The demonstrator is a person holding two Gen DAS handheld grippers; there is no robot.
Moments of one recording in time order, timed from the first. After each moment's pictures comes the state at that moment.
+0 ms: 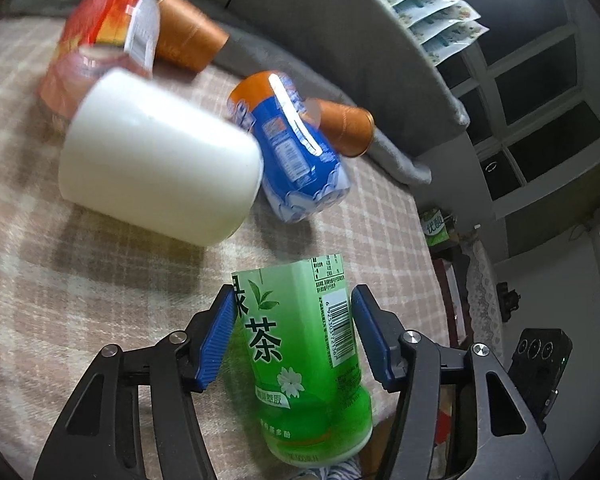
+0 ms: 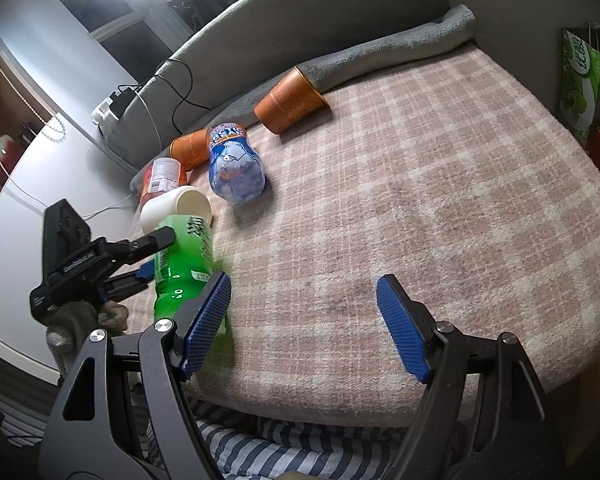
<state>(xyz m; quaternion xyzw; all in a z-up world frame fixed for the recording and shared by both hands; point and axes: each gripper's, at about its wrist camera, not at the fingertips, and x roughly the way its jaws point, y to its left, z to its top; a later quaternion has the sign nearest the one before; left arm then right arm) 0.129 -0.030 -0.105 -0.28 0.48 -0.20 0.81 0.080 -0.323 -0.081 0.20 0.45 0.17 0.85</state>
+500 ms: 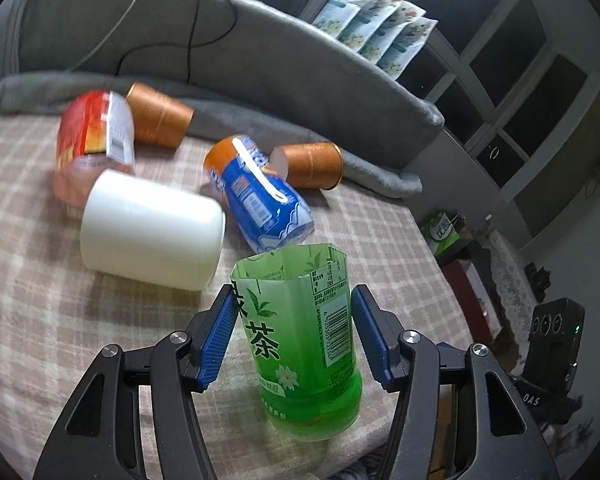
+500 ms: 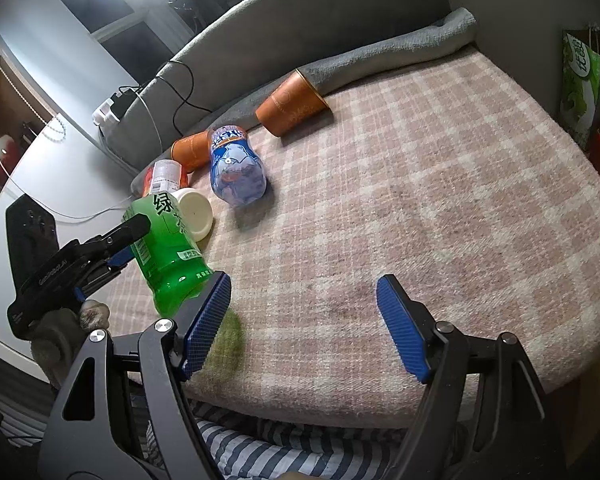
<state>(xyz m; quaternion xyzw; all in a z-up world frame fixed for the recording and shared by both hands) 0.113 -0.049 -0.064 -0.18 0.41 -0.19 0.87 0.079 -0.322 -0.079 0.20 0.45 0.17 0.85</state>
